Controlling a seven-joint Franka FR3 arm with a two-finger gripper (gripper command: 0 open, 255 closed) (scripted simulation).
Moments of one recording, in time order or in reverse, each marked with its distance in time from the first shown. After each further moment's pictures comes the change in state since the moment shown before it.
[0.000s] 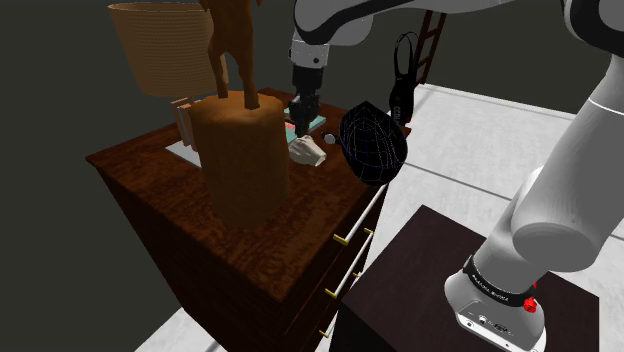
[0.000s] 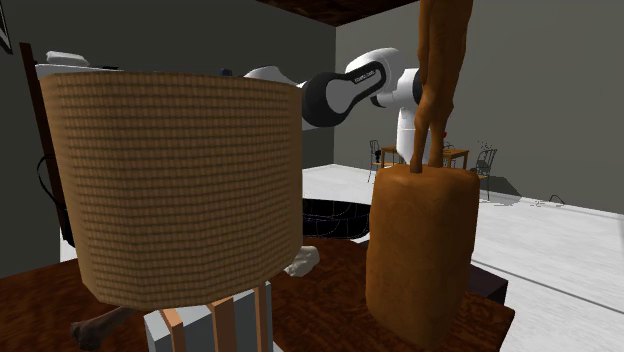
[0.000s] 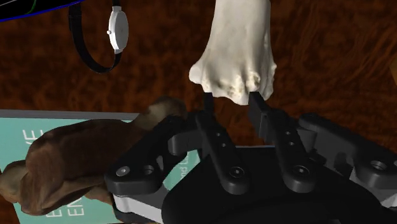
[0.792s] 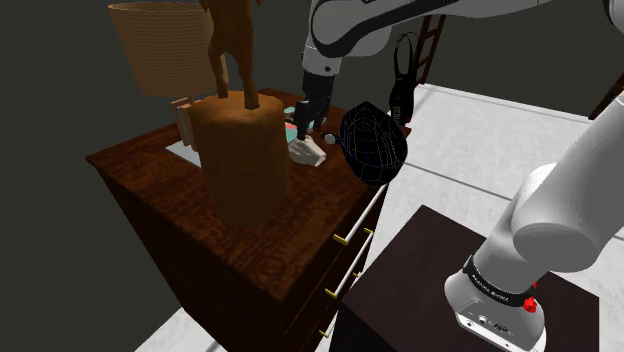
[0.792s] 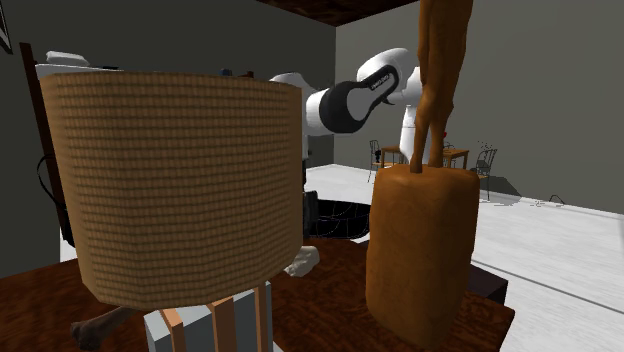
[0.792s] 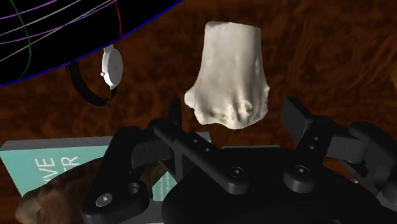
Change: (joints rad) arm 0.005 -0.134 0.007 -0.191 0.008 0.132 0.068
